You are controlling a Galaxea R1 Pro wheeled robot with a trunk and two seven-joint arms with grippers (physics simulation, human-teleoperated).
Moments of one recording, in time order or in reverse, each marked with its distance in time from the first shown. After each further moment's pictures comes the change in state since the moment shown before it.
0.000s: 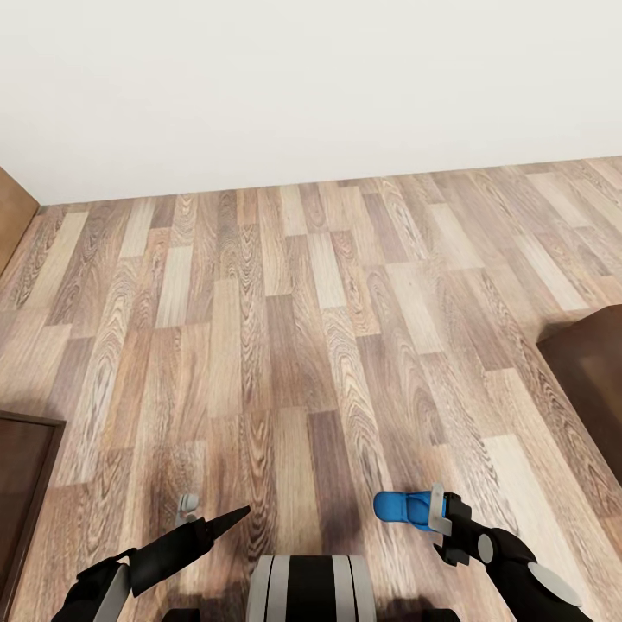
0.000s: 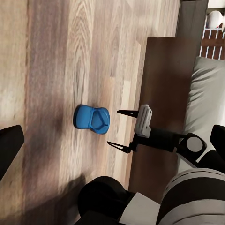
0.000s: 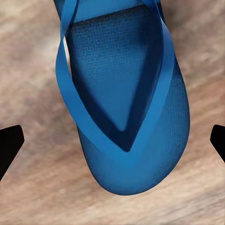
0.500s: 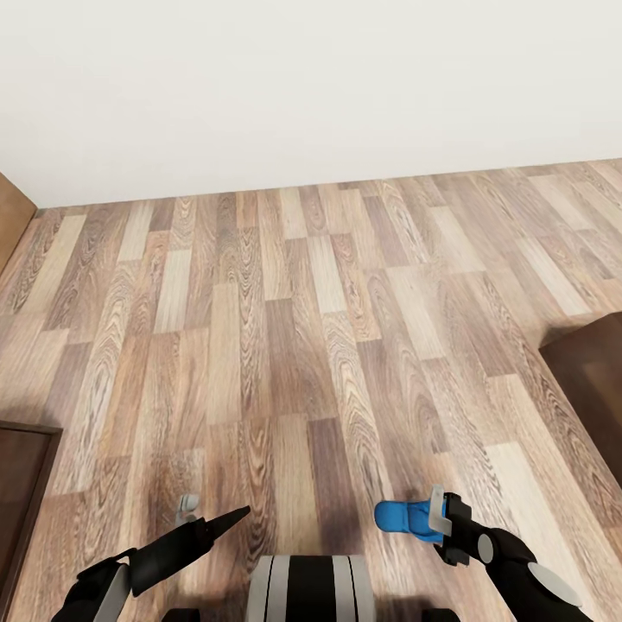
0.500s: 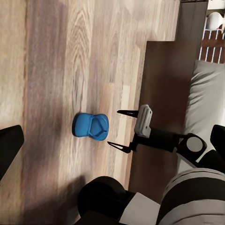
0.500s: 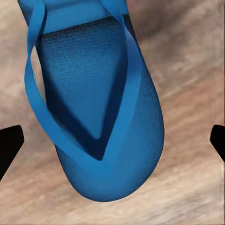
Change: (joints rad) left arm 0.000 0.000 0.000 0.000 0.000 0.000 0.000; right arm 0.000 0.000 0.000 0.000 0.001 0.000 0.000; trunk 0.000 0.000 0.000
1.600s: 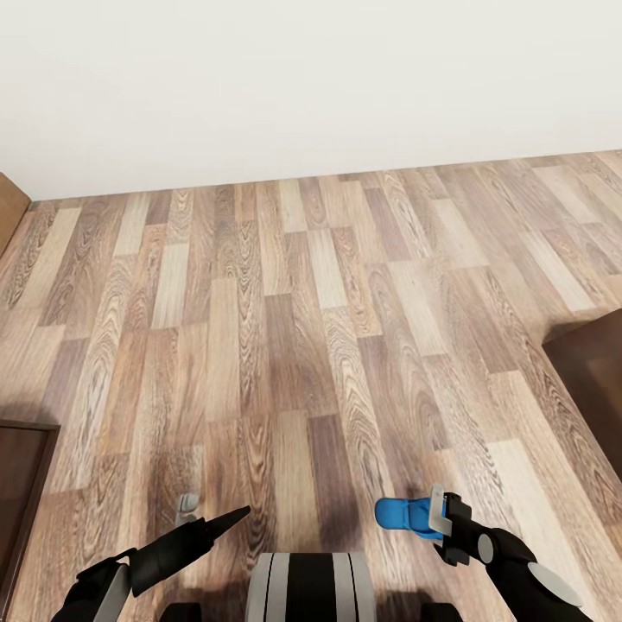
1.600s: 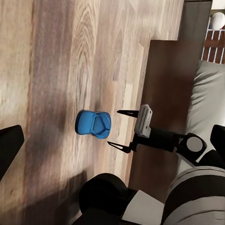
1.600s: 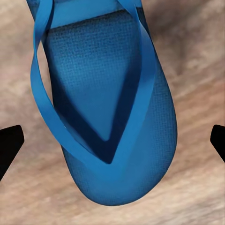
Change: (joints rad) left arm 0.000 0.000 0.000 0.000 0.000 0.000 0.000; right arm 0.000 0.000 0.000 0.000 0.000 0.000 0.000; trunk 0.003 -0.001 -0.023
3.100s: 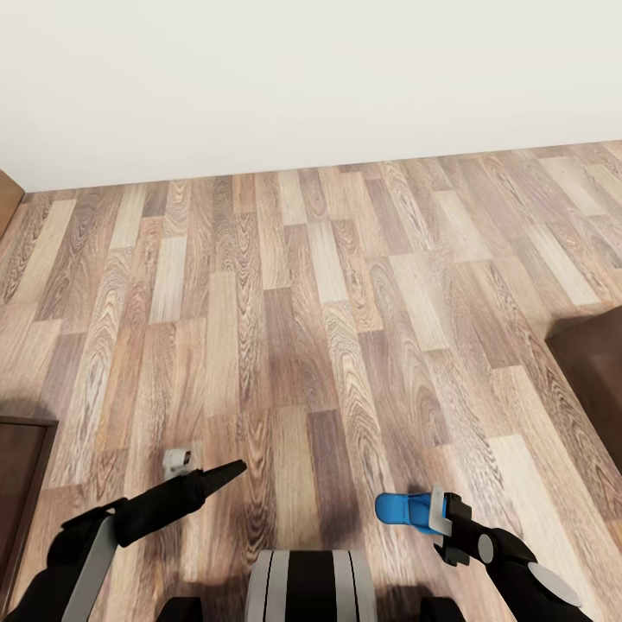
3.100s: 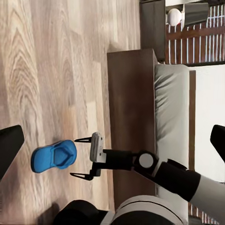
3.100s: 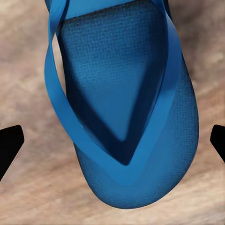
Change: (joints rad) left arm 0.000 0.003 -0.003 -0.395 0.060 0.215 -0.013; right arm 0.000 0.000 -0.002 0.001 -0.001 0.000 0.000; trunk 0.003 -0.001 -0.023
